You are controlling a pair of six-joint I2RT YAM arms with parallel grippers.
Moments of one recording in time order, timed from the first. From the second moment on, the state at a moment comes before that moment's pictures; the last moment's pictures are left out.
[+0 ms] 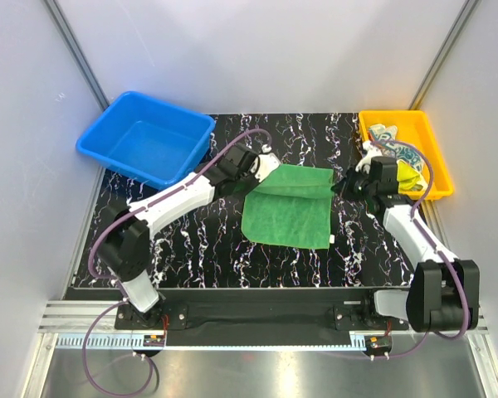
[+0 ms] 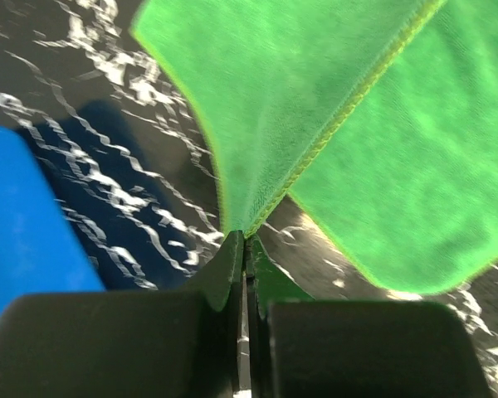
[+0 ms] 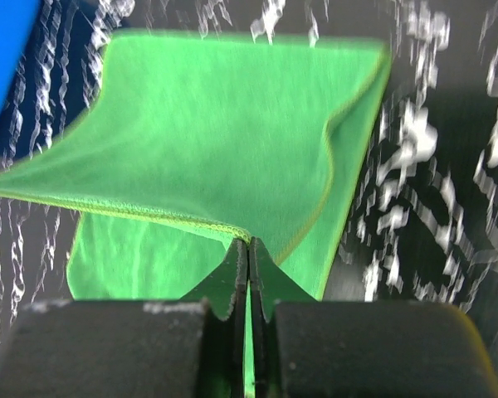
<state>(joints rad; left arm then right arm) -0.70 1.72 1.37 -0.52 -0.09 0.33 0.04 1.29 0.83 -0.13 -0.32 0.28</state>
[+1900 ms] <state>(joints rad) -0.54 1.69 0.99 -0.31 0.26 -0.49 0.05 1.34 0.57 -0.28 -0.25 0.76</state>
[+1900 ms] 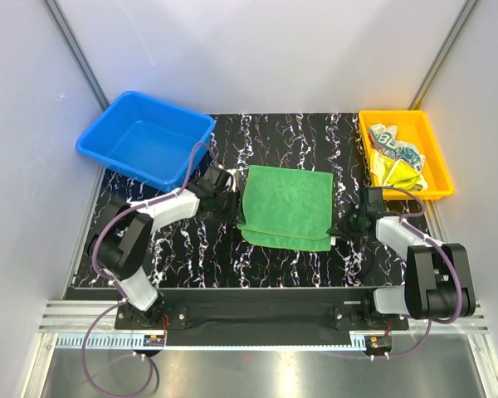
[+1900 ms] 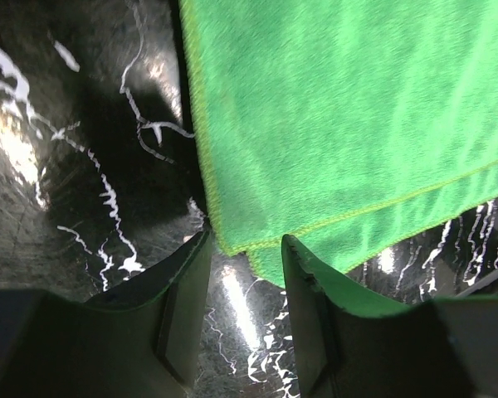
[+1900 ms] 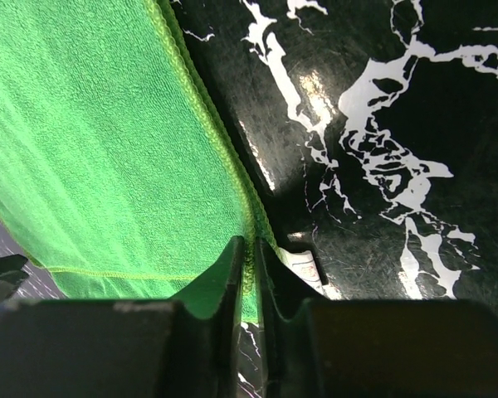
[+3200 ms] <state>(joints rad) -0.54 1.67 1.13 -0.46 0.28 -0.57 0.06 1.25 0.73 -0.41 -0.24 0.70</state>
